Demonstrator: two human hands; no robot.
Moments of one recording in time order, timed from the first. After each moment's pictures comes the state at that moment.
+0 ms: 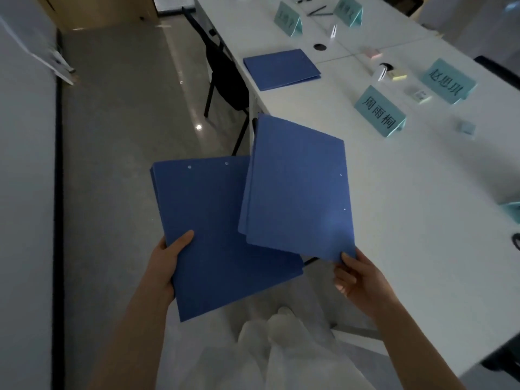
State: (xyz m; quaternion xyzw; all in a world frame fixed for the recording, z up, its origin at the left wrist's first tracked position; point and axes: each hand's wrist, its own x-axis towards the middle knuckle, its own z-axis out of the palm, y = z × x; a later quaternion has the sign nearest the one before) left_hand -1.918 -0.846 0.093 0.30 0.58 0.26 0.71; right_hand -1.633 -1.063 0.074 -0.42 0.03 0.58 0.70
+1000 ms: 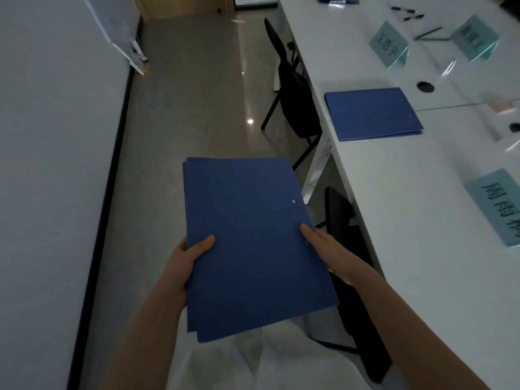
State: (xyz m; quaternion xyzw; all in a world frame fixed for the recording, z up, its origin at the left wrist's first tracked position) left_hand -1.868 -0.595 0.100 0.25 0.59 0.29 0.71; right_hand -1.587 -0.651 0.078 -0.65 -0.28 0.65 0.28
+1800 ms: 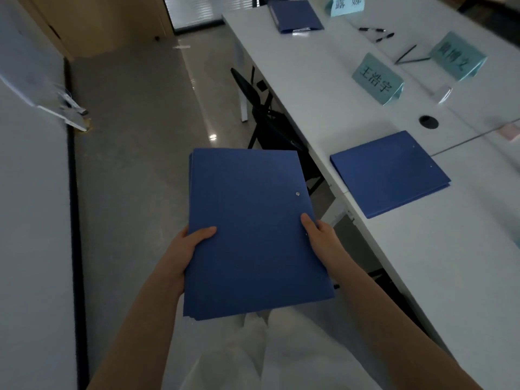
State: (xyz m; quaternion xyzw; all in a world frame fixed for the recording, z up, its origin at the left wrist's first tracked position) left_hand -1.791 -0.156 0.115 0.35 0.56 0.17 0.73; right_hand -1.560 -0.279 0.081 -0.76 -0.16 0.47 0.41
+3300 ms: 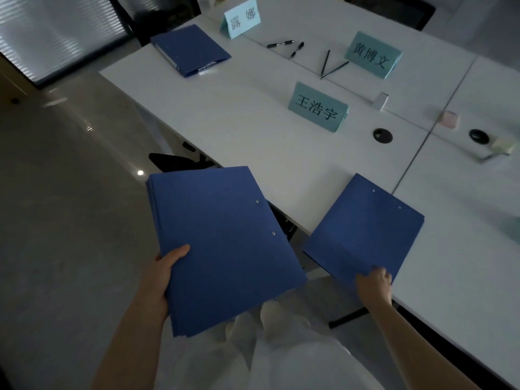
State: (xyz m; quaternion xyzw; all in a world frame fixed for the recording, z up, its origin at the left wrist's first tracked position) left_hand -1.591 0.176 0.080 0.40 0.53 0.05 0.75; right_hand -1.398 -0.188 -0.041 -0.92 0.19 0.25 0.23
